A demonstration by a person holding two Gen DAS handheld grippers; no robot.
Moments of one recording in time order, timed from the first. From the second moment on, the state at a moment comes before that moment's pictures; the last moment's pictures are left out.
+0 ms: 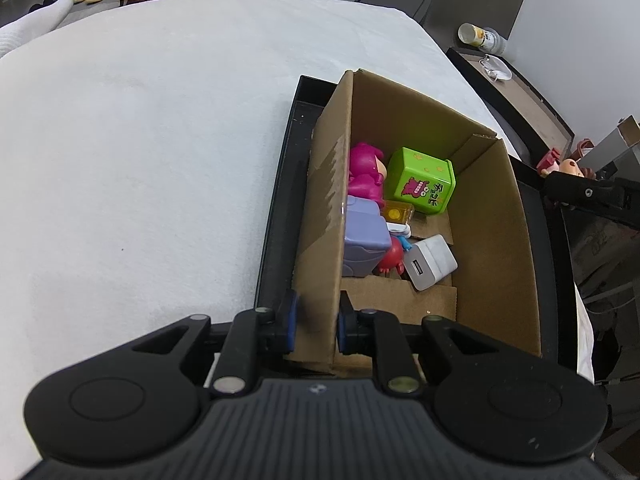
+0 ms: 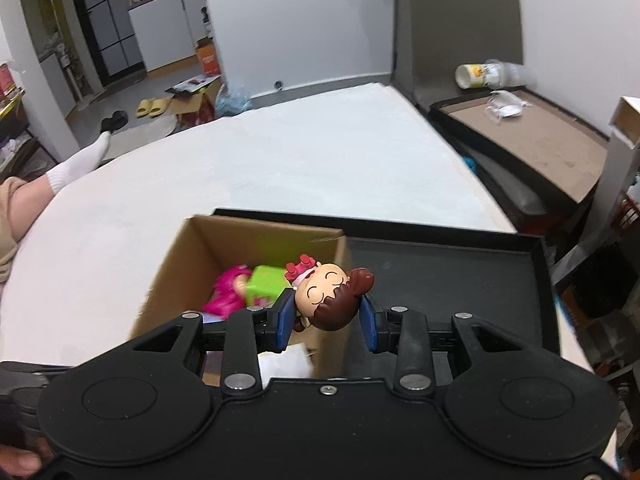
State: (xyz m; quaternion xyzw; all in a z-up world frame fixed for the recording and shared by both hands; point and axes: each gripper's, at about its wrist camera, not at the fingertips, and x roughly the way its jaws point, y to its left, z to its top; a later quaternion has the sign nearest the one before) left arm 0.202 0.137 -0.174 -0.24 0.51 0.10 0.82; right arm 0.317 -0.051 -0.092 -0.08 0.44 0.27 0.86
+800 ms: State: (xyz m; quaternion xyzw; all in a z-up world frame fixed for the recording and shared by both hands) left arm 0.201 0.150 -0.176 -0.26 0.51 0.09 0.82; right arm 0.271 0.024 -0.123 -0.21 0.52 0.31 0.77
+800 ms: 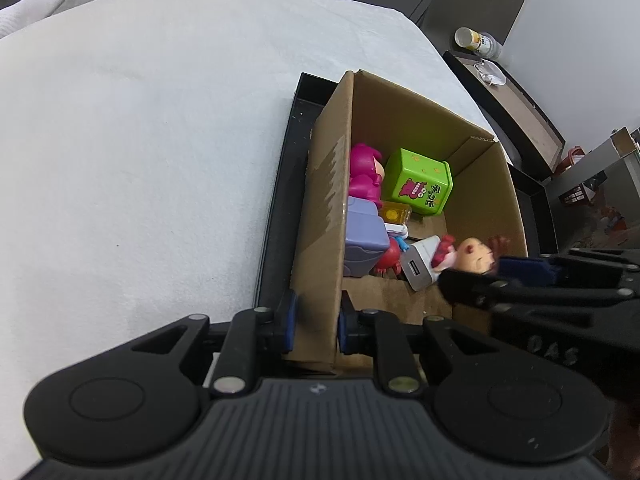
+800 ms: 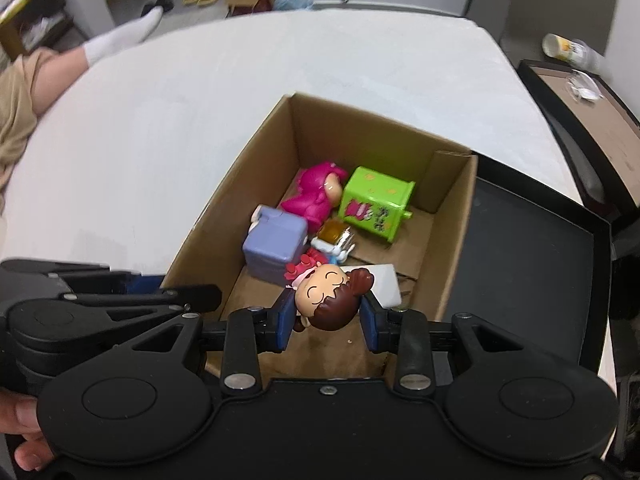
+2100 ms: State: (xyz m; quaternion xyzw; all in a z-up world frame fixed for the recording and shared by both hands) left arm 0.210 0.152 -0.148 -0.26 0.51 0.08 0.82; right arm 0.281 0.039 -0.146 -0.23 0.56 0.29 0.74
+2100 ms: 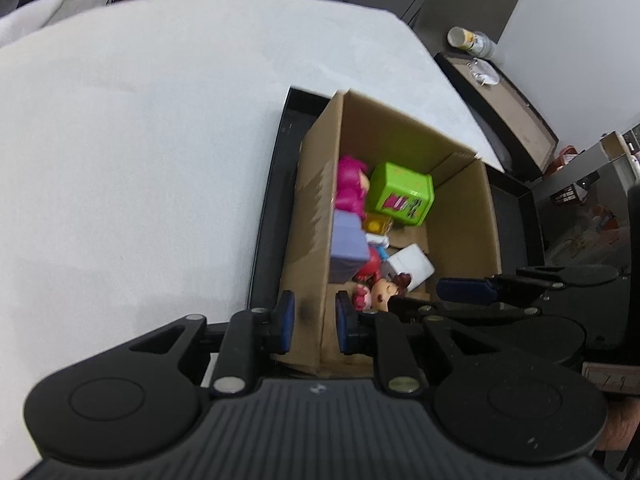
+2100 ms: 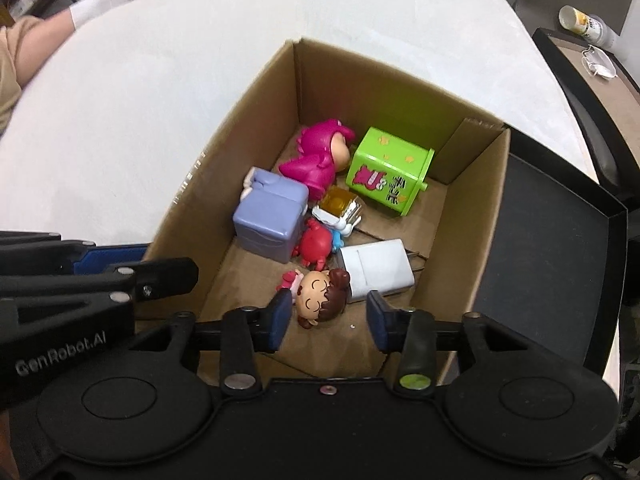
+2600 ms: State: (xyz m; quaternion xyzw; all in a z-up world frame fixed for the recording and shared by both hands) left arm 0.195 0.136 -0.089 -0.21 0.50 0.06 0.84; right arm 0.262 -0.013 -0.075 -0.15 0.50 0.28 0.80
